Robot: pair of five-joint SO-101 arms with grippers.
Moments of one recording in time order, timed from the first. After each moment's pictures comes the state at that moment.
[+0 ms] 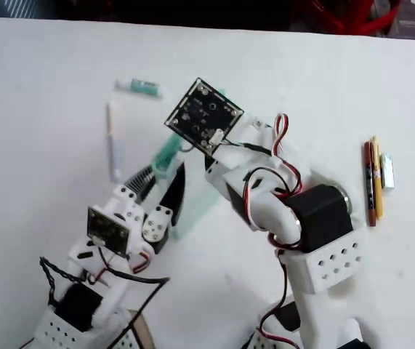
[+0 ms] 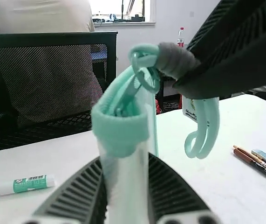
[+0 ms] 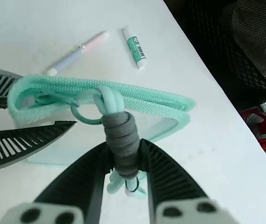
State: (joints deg) left arm 24.4 -104.3 90.5 26.9 -1.3; right arm -28.0 -35.1 0.9 82.6 34.2
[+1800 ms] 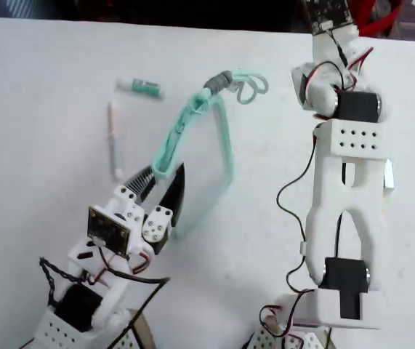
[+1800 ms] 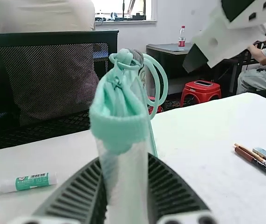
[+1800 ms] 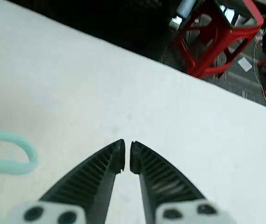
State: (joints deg) left arm 24.3 -104.3 90.5 27.8 -1.3; right arm 2.2 -1.9 -11.8 58.2 23.2
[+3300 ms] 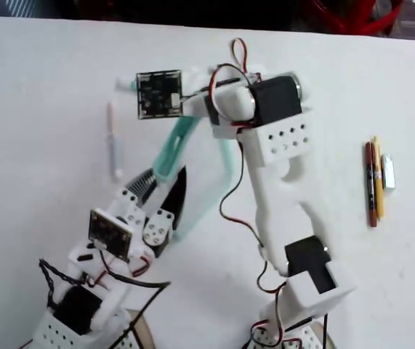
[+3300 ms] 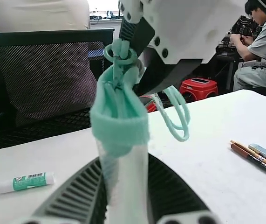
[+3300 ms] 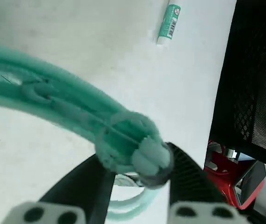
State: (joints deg) left arm 25.7 -104.4 90.3 29.1 -1.5; right arm -24.7 7.2 -42.5 97.8 76.4
